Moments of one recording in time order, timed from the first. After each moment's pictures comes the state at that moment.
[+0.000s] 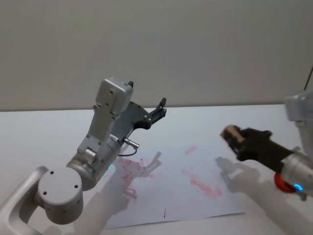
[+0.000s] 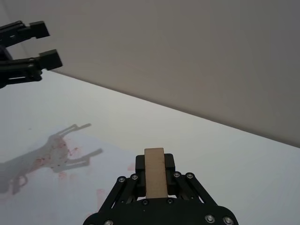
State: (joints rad) left arm -0.24 0.38 0.45 -1.63 -0.20 0.01 -0.01; right arm 0.12 0.34 -0.24 -1.63 0.31 0.27 0.41
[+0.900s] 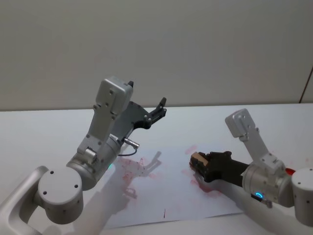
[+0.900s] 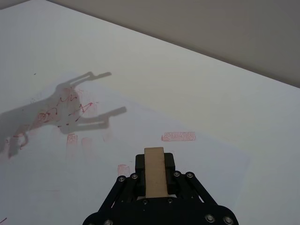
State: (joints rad) left arm -0.24 0.38 0.45 -1.63 -0.20 0.01 -0.01; right arm 0.25 0.22 -0.35 -1.37 0.12 0.34 0.51
